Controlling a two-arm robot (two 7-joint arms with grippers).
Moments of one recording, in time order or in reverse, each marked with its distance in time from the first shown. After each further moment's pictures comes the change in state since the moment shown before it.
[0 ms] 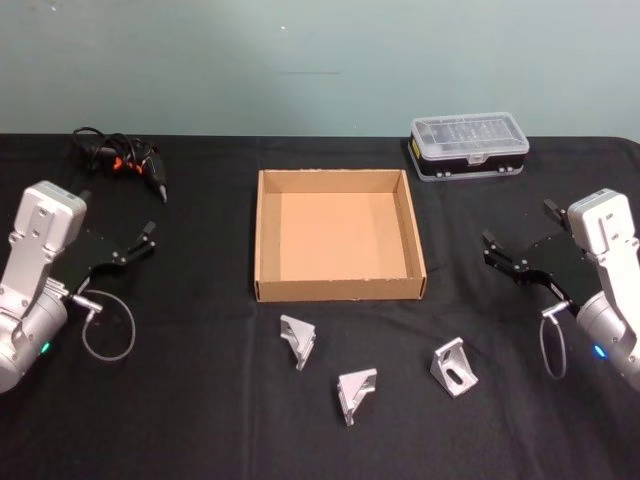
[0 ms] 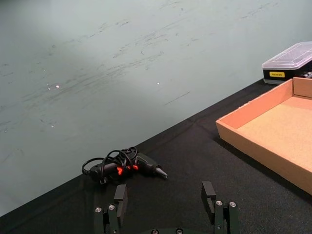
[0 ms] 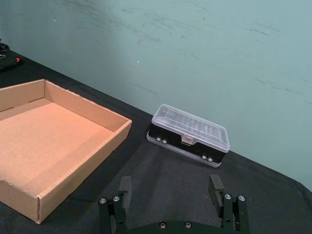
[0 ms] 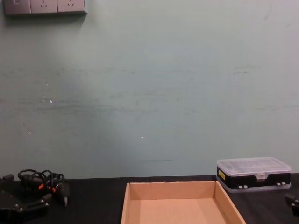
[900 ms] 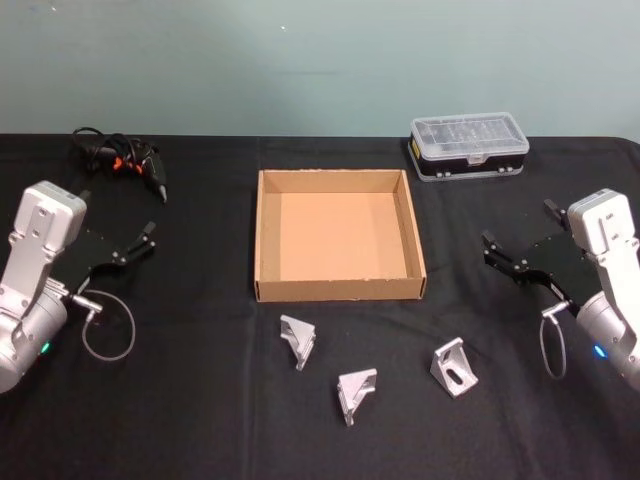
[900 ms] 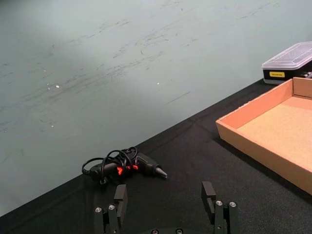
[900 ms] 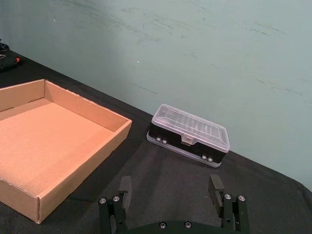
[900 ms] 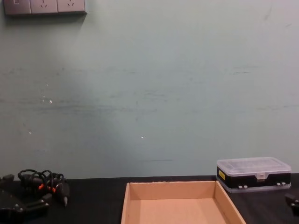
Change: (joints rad) left arm 0.000 0.000 0.000 0.000 0.000 0.000 0.000; right arm 0.000 0.000 0.000 0.000 0.000 0.000 0.000
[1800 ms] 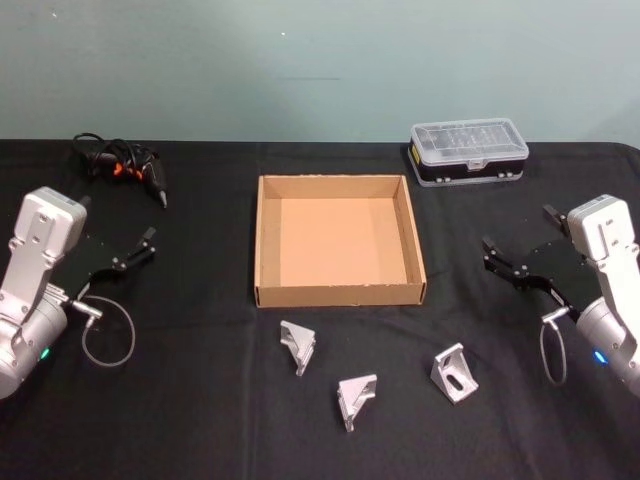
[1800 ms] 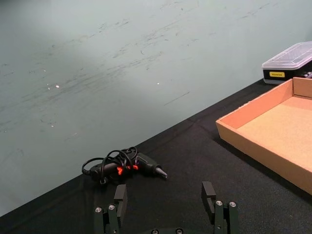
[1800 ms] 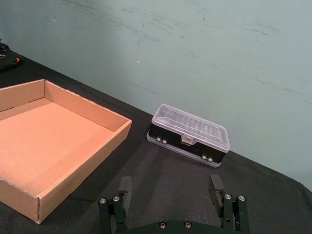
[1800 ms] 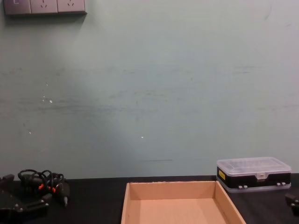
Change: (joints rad) left arm 0.000 0.000 0.000 0.000 0.000 0.000 0.000; right arm 0.000 0.000 0.000 0.000 0.000 0.000 0.000
